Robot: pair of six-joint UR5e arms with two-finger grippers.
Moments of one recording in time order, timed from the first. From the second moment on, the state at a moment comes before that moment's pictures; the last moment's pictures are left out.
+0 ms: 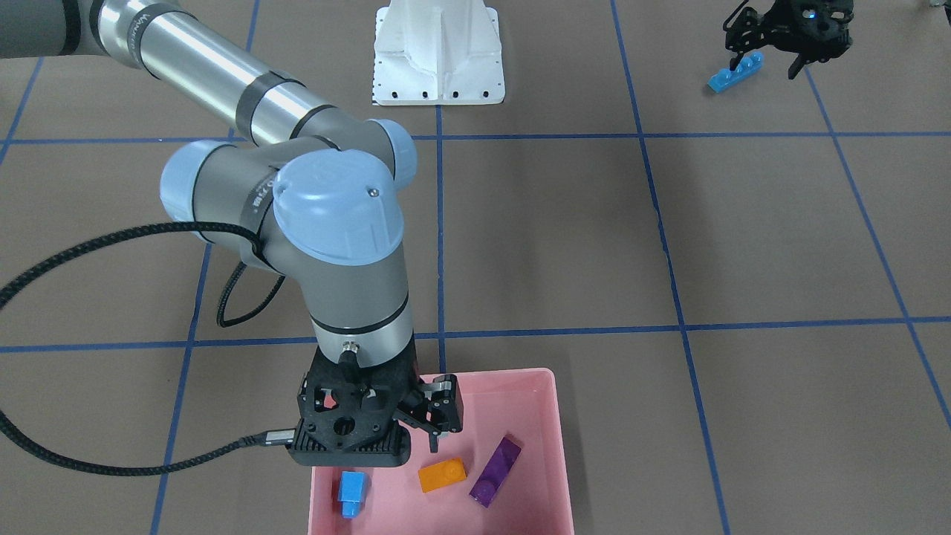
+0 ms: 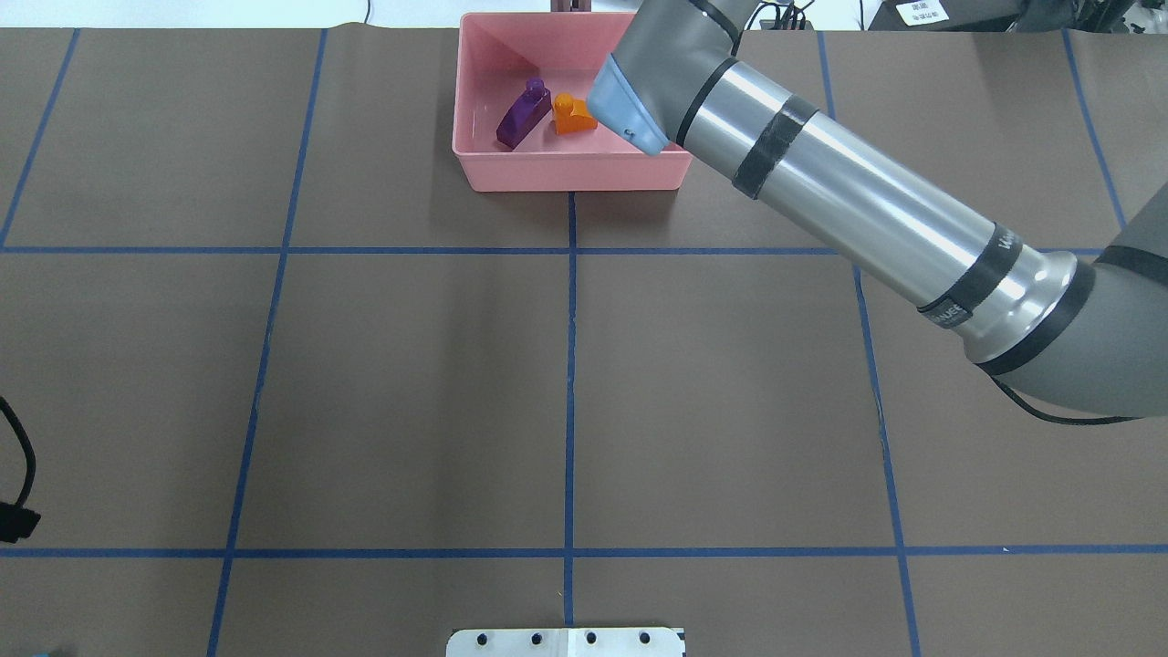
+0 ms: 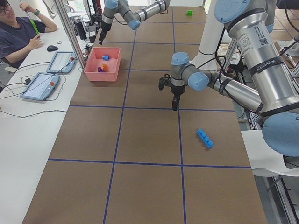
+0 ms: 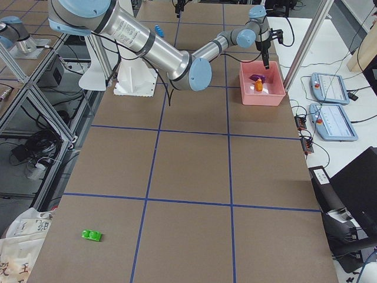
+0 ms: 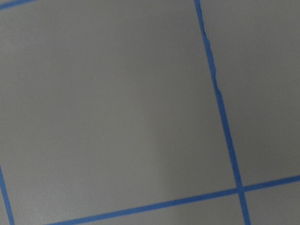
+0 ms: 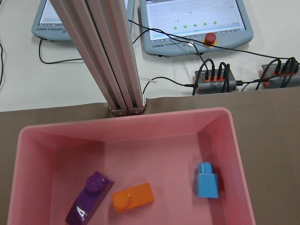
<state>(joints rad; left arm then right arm) -0.64 -1.07 -2.44 -1.76 -2.04 -0.75 0.90 -0.41 1.08 -1.44 1.85 1.06</state>
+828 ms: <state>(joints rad) -0.03 -0.98 -2.42 -1.84 -1.71 -1.10 1.01 -0.87 1.85 -2.12 1.96 0.69</state>
